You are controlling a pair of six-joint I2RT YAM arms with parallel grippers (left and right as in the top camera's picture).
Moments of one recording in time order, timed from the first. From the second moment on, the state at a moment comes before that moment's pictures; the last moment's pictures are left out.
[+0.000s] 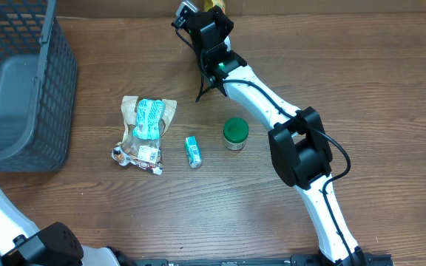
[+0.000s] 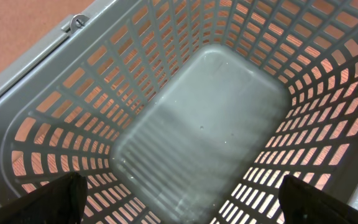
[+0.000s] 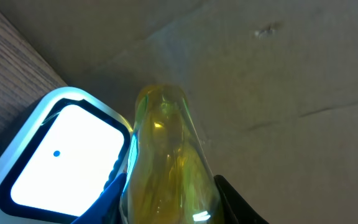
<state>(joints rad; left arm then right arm) 0.62 1.64 1.97 -1.15 -0.06 -0.07 0.56 2.48 2.13 -0.04 0.61 -0.80</state>
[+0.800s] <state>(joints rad) 0.62 1.64 1.97 -1.15 -0.06 -0.07 0.42 2.04 2.11 -0.84 0.56 -0.12</state>
